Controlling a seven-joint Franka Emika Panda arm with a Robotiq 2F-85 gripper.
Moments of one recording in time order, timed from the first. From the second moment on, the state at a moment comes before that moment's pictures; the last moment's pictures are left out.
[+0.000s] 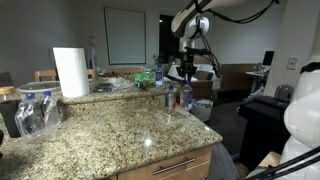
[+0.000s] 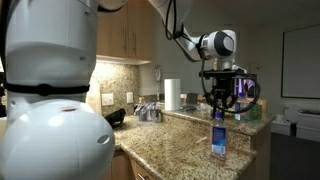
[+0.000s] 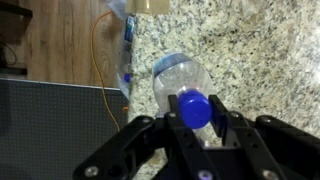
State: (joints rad) arm -0.13 0.07 -0.14 -1.94 0.04 1.88 -0.14
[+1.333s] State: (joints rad) arm -0.41 0.67 -0.29 -1.49 0.39 1.83 0.22
